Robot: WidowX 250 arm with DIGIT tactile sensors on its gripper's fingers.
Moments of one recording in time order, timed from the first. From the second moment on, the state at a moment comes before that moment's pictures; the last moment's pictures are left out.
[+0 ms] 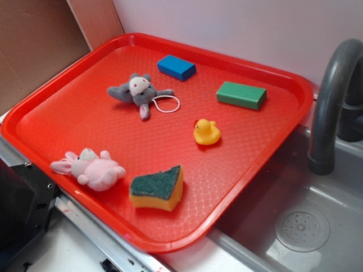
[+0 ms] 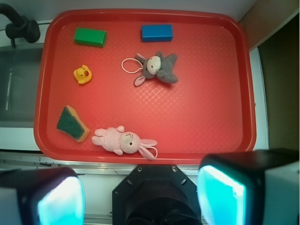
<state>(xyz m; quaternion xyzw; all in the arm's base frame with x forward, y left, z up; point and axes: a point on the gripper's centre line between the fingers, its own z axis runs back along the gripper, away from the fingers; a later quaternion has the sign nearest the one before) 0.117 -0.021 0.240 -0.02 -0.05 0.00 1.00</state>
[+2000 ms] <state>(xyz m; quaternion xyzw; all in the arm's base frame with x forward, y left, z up) 0.331 -0.097 0.069 0.17 0.09 -0.48 0.86</state>
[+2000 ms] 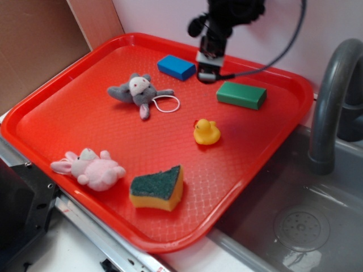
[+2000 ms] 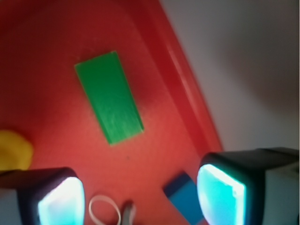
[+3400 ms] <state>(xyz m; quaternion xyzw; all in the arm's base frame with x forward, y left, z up) 0.311 -0.062 0.062 0.15 0.08 -0.34 0.92</state>
